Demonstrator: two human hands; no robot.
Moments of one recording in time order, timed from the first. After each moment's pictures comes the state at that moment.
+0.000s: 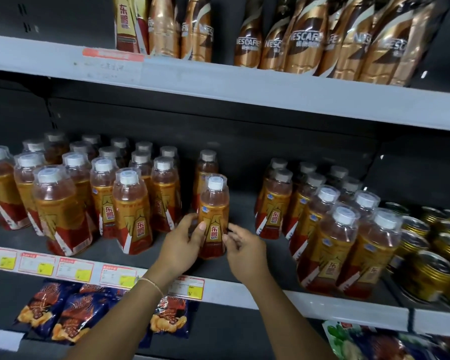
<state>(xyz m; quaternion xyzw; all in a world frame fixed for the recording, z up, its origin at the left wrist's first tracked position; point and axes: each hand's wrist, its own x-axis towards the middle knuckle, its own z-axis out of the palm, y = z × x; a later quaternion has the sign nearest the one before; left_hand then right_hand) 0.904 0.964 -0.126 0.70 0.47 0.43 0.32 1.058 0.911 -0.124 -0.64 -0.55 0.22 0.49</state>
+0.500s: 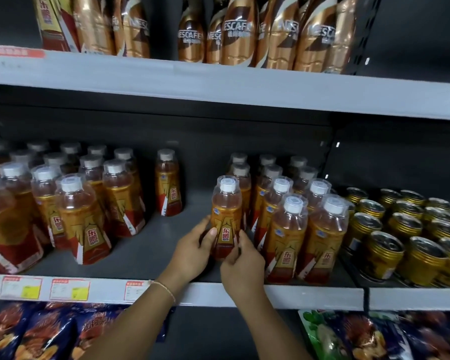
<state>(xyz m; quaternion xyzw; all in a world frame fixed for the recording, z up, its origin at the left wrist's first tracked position) 1.003 0.945 -0.132 0.73 0.40 0.40 0.38 1.107 0.860 -0.126 -0.74 -0.46 0.13 0.48</state>
